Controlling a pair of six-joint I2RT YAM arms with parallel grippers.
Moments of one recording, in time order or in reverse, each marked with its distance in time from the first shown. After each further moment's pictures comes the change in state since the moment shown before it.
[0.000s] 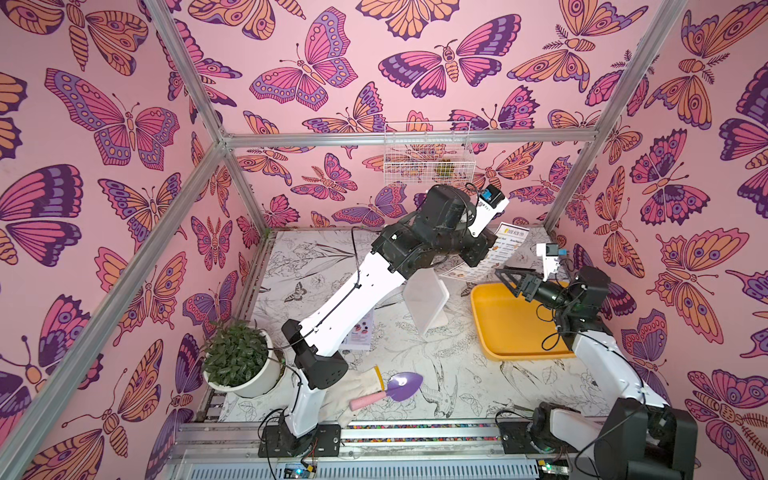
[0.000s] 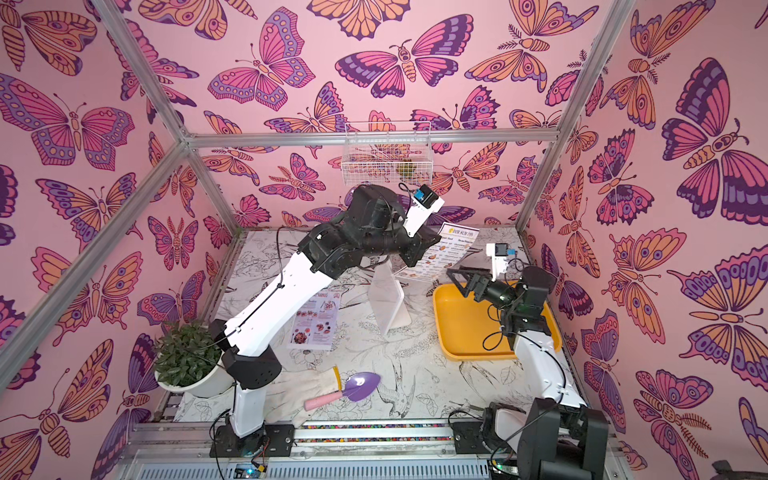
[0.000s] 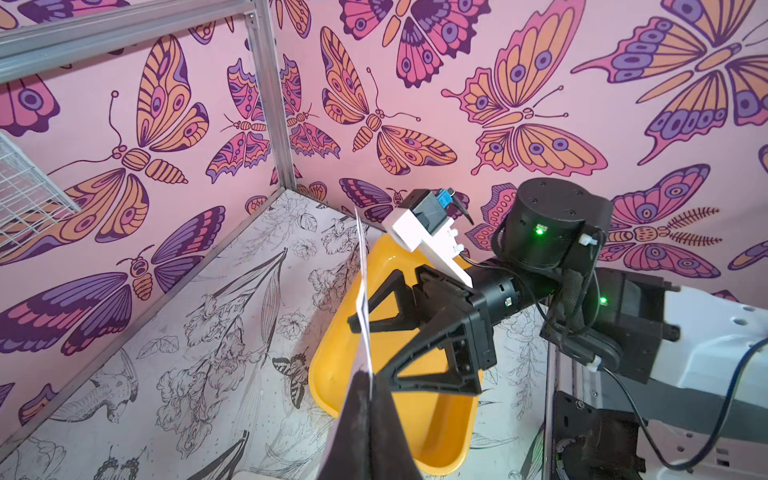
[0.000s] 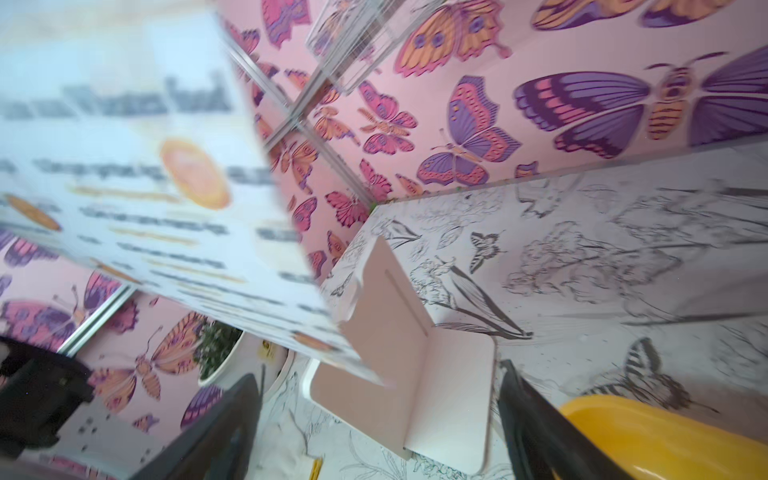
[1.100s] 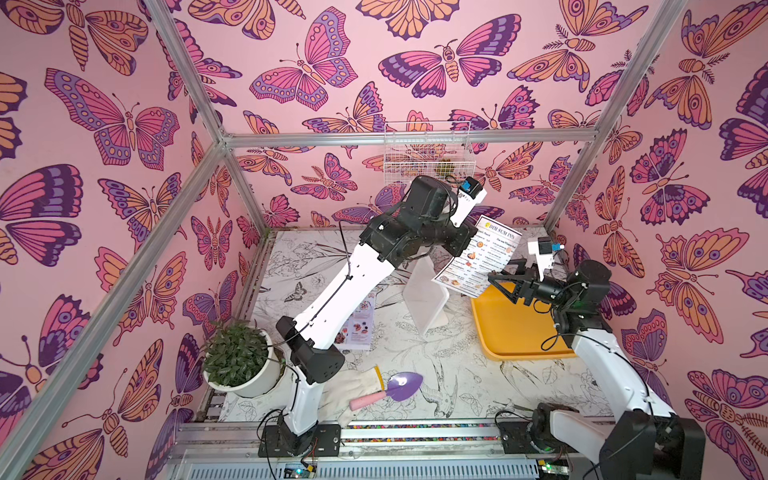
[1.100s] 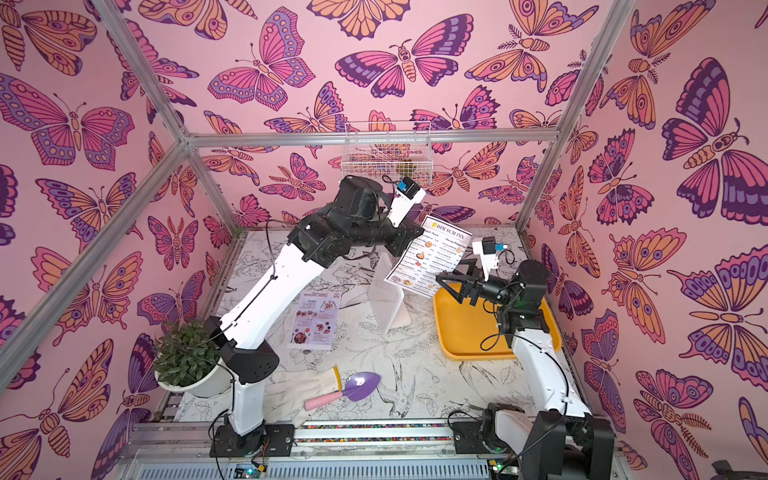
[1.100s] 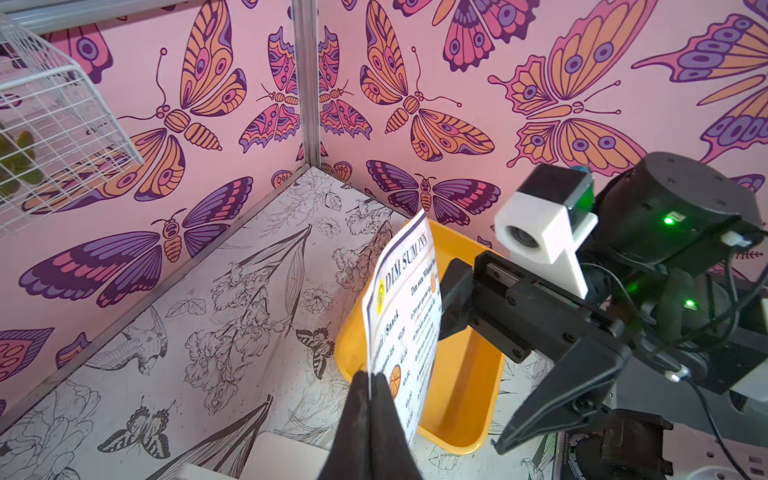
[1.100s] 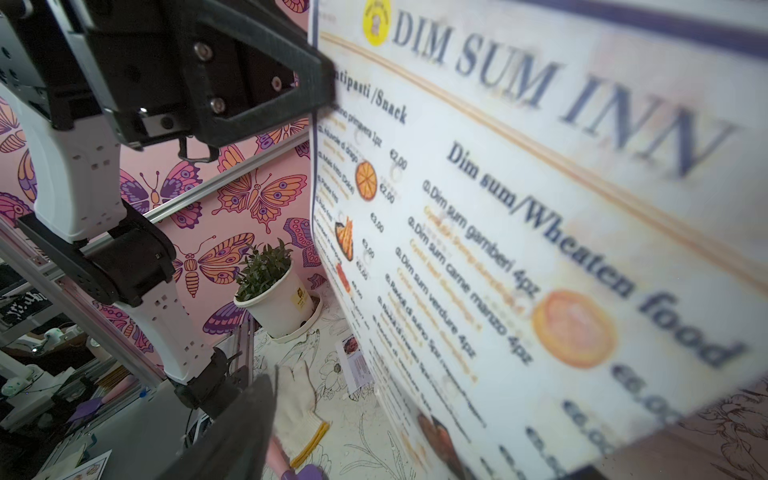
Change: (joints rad) left arm 0.100 -0.003 -0.008 -0.028 0.026 -0.031; right arm 0.043 -0.044 0.055 0.049 -0.159 -0.106
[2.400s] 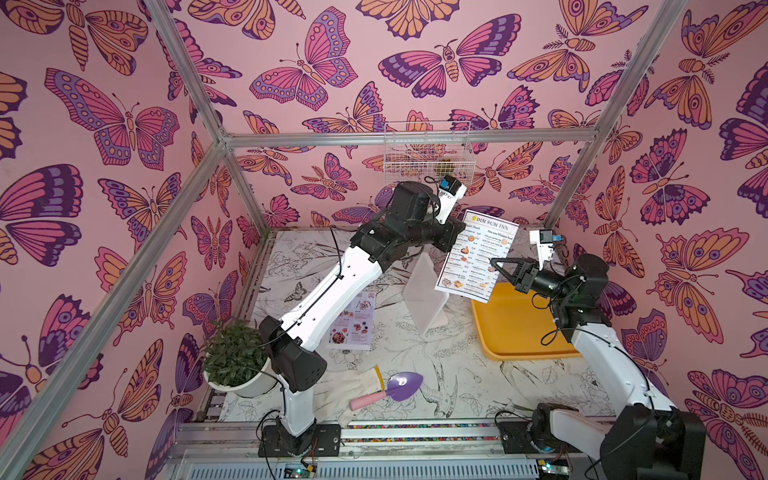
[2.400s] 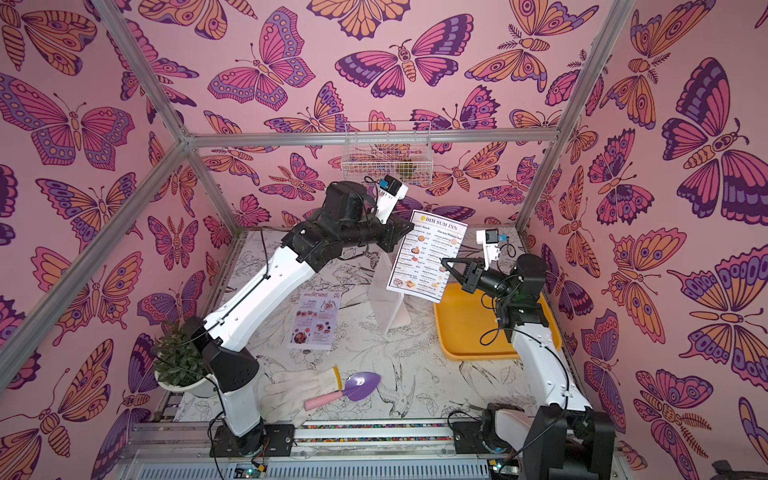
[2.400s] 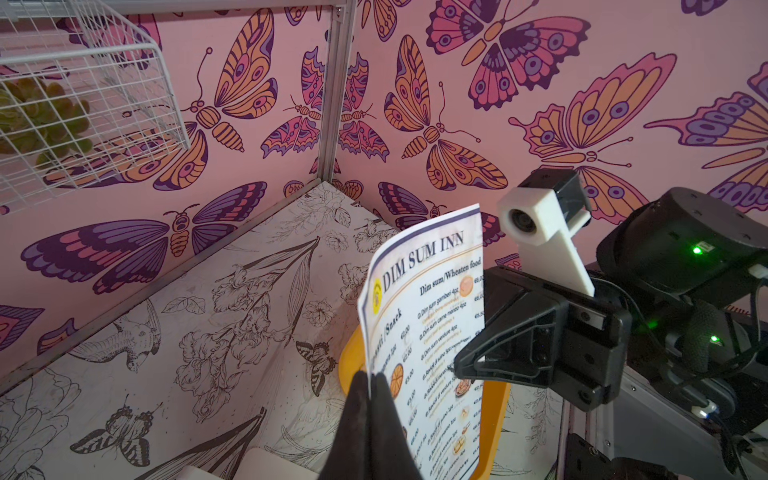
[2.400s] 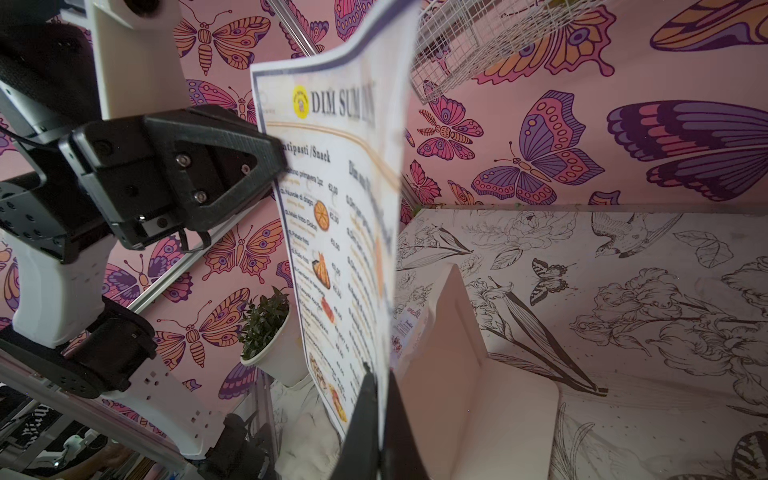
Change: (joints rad) left arm 0.065 -0.134 -0.326 0.265 0.043 -0.104; right arm 0.021 0.040 0.052 -0.040 0.150 0.212
